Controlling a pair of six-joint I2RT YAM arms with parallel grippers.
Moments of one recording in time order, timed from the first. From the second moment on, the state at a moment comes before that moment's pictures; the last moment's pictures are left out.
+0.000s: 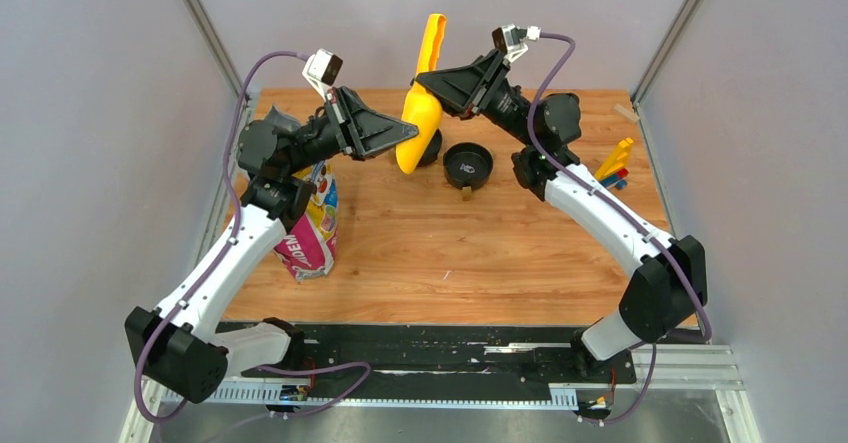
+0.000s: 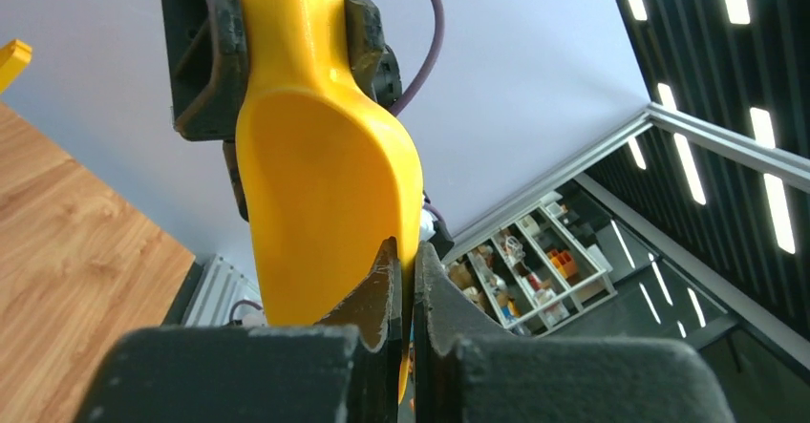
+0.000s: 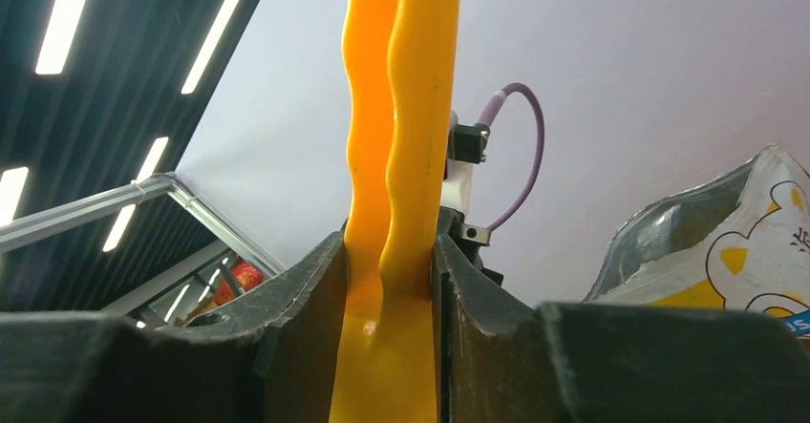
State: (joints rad) left arm -0.43 1.18 1.14 0.60 0.83 -1.49; right arm 0.55 1.53 1.36 0.84 -0.55 1.46
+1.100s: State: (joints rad) left arm -0.43 1.16 1.60 -0.78 0.69 0.23; right arm 0.51 1.28 1.55 -0.14 -0.60 0.66
